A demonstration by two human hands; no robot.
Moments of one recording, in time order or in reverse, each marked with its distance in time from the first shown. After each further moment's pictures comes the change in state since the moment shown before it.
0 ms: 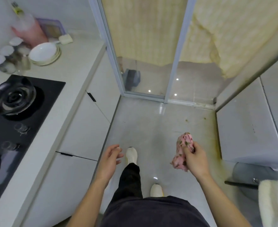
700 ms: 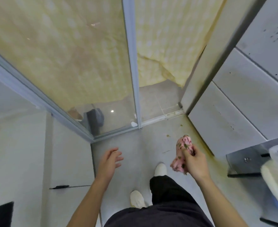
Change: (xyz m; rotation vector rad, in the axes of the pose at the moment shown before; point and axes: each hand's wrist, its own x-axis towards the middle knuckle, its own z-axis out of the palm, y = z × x) left_hand 0.283 0.225 0.100 0.243 -0.397 0.085; right_hand 0.172 -0.119 0.038 0.210 0.446 0.181
